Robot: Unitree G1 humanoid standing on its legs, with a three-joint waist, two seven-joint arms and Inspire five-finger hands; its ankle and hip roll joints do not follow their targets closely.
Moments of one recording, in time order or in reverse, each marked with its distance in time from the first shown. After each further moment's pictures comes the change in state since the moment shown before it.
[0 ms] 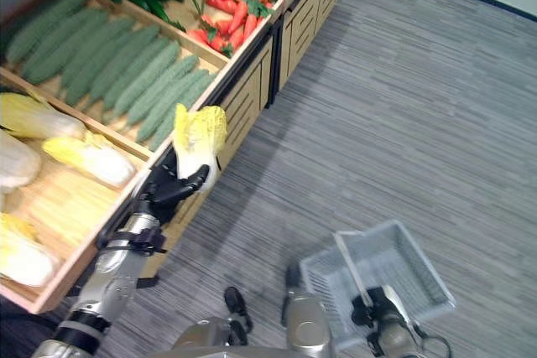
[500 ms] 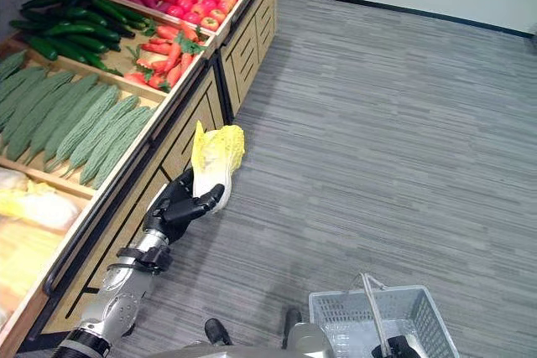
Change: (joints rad) left arm 0.028 0.020 -0.097 -0.006 0.006 0.005 -0.041; right arm 0.145 -0.039 -0.003 -0.015 -0.006 0.007 -0.001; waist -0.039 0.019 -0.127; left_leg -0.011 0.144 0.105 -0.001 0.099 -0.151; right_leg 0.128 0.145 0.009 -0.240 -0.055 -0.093
